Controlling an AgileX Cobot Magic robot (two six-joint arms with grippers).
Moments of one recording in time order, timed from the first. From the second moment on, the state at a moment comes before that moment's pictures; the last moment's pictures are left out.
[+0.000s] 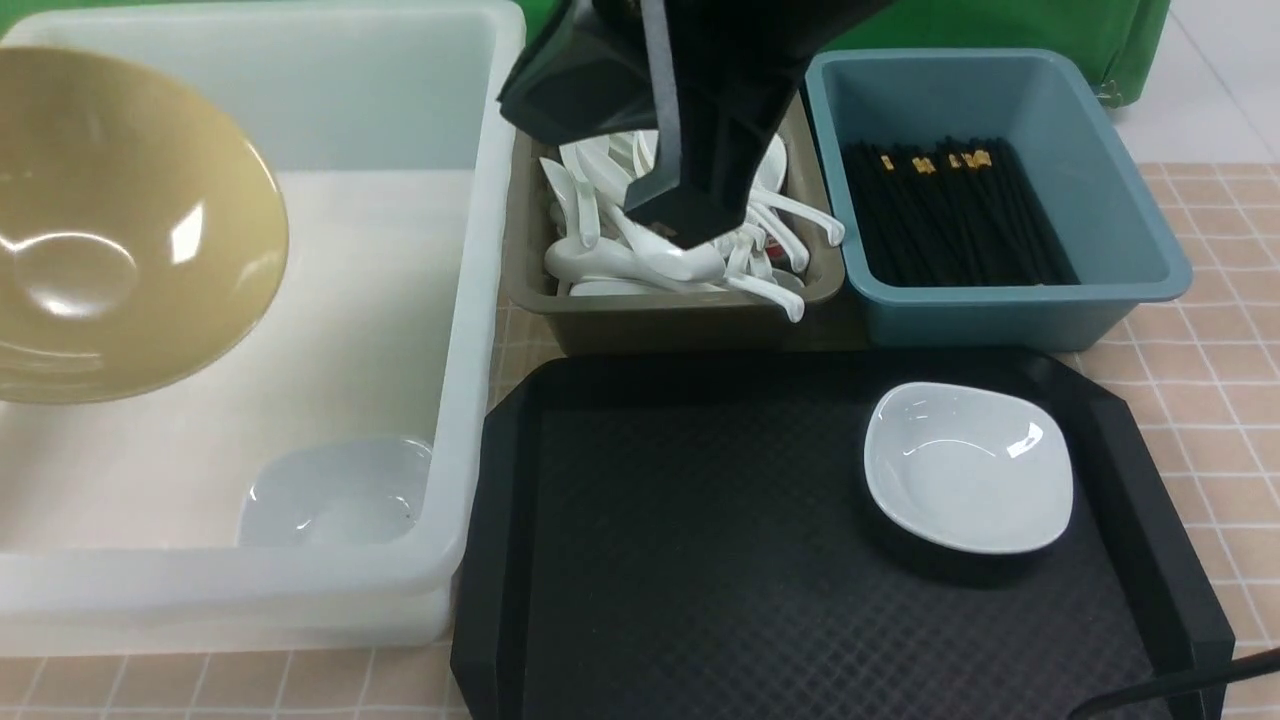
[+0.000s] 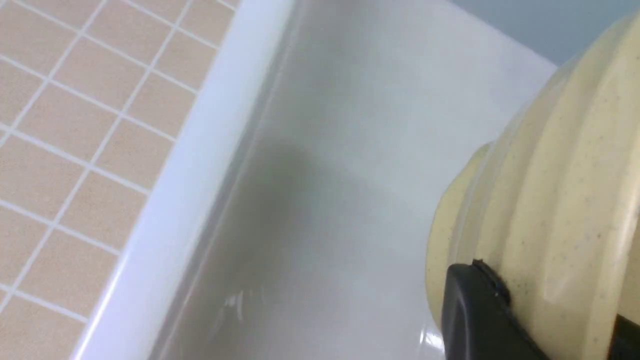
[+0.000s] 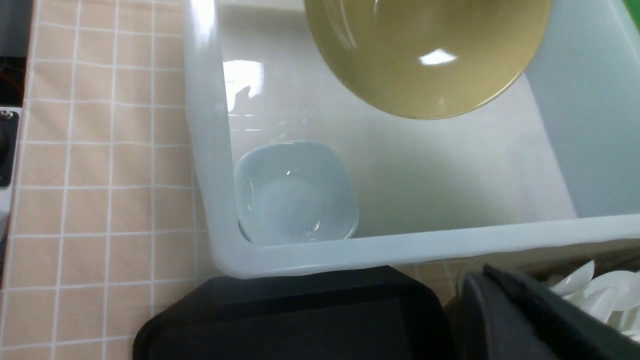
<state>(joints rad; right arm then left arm) 0.81 1.62 -1.94 0.22 1.13 -0.68 0.65 1.46 -1.15 -0.70 0.78 0.51</state>
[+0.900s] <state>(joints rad) 0.81 1.65 -1.94 0.17 1.13 -0.68 0.66 1.72 -1.19 -0.80 0.73 0.69</state>
